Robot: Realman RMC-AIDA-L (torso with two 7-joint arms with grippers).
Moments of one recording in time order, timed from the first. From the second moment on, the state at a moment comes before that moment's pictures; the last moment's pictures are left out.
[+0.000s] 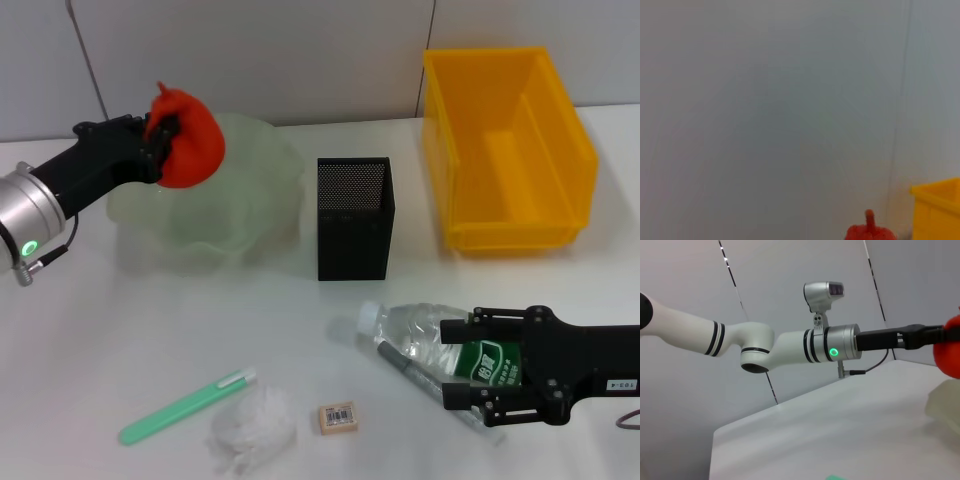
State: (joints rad) left arm -0.67 -2.08 0.83 0.38 1.38 1.00 -1.01; right arm 0.42 2.01 2.48 0.57 1.15 -1.83 1.22
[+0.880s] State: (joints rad) left arm -0.57 -2.07 0.86 0.42 1.35 1.19 -1.01; right arm 0.43 2.01 2.56 0.60 1.18 -1.87 1.23
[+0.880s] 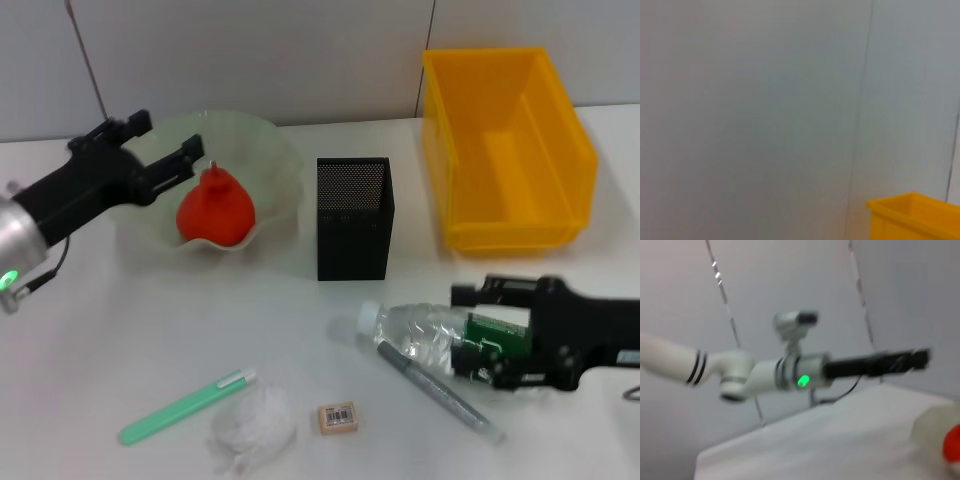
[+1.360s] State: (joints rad) left arm -0.32 -2.08 0.85 0.27 1.20 1.39 -0.65; right arm 0.50 1.99 2.52 1.07 1.17 -1.98 1.73
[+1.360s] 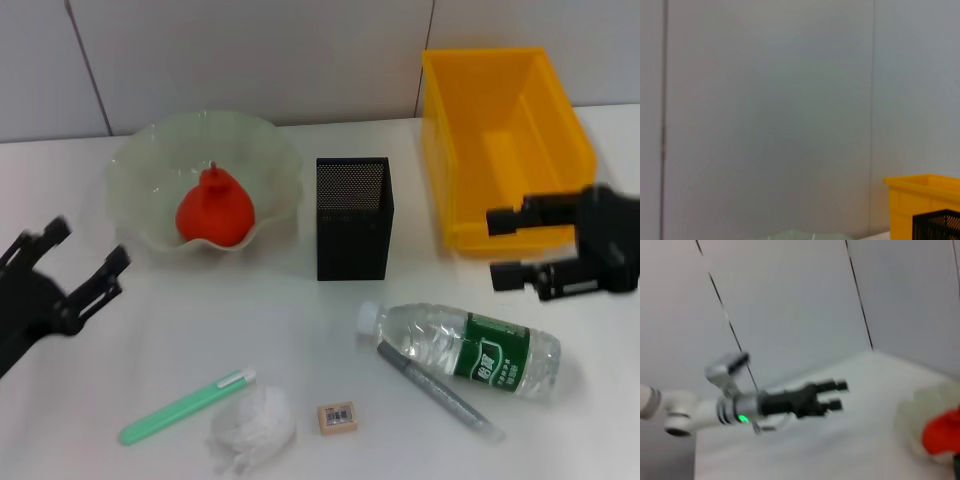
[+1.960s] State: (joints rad) left arm -0.28 -2.07 0.86 0.25 1.20 1.38 -0.64; right arm 0.89 1.94 1.92 1.45 0.81 -2.01 2.32
